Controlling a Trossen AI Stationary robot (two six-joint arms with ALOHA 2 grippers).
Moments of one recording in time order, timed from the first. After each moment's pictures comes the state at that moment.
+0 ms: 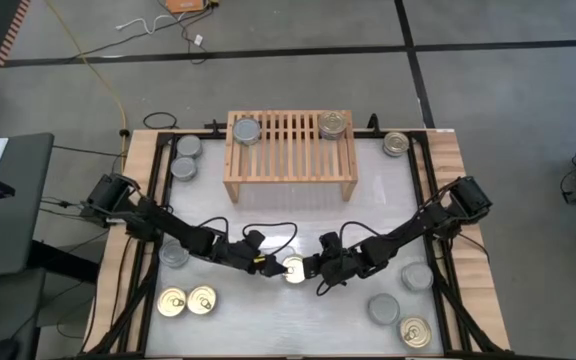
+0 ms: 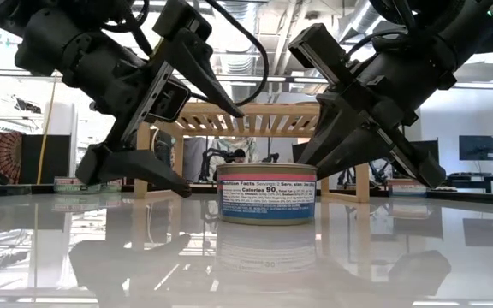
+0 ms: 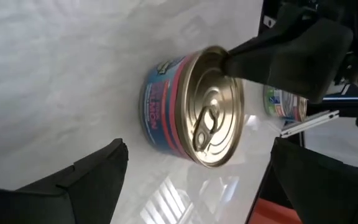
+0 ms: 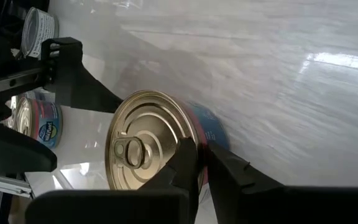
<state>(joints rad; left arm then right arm) -0.35 1.69 0.73 0.42 -0.22 -1.47 0.43 1.79 0.91 0.04 0.44 1.59</state>
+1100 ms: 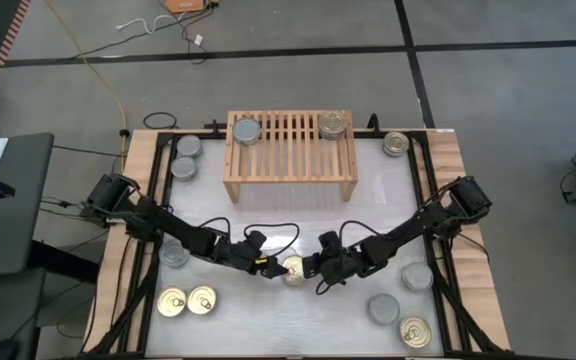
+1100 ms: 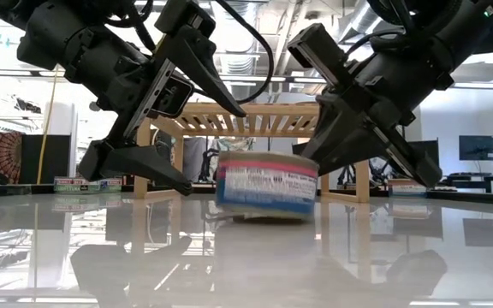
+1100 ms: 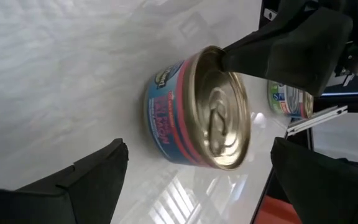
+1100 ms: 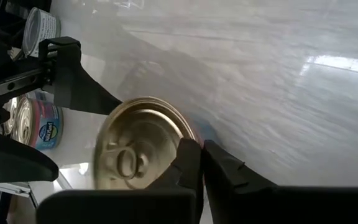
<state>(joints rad) -0.35 1.69 0.76 0.37 -0.22 -1.44 0.42 1.79 0.91 0.04 0.44 1.57</state>
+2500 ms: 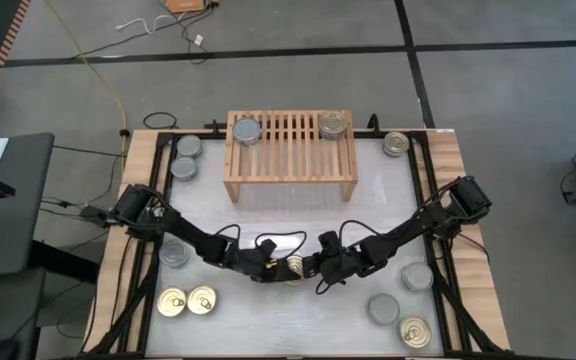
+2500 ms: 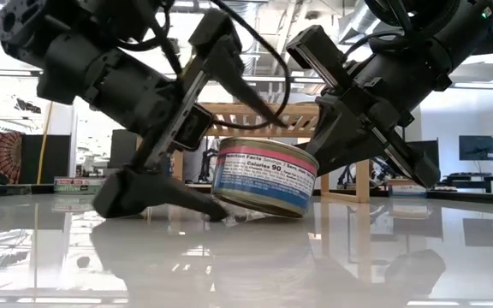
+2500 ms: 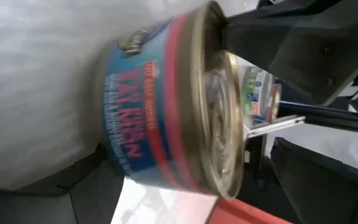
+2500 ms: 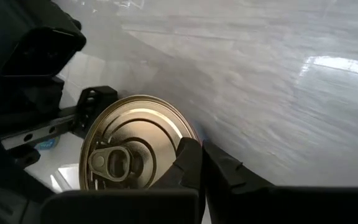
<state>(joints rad) -0.35 1.91 0.81 0.68 -0.13 -1.65 0.42 1.79 0.91 0.05 0.44 1.56</state>
